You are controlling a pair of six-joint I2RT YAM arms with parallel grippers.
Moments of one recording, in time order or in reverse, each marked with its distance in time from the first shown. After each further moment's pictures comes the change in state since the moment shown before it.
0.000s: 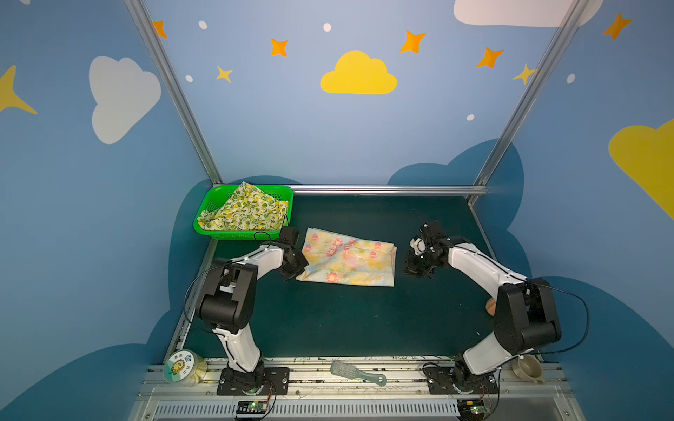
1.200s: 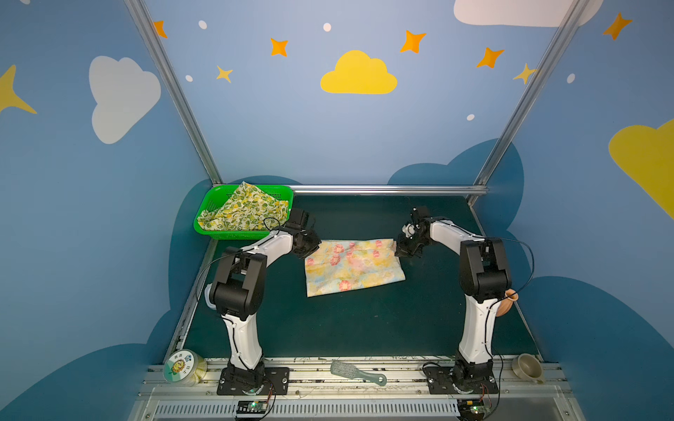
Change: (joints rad) left arm -0.020 0.185 0.304 0.100 0.090 -0.037; right arm -0.068 0.509 0.429 0.024 -0.032 -0.059
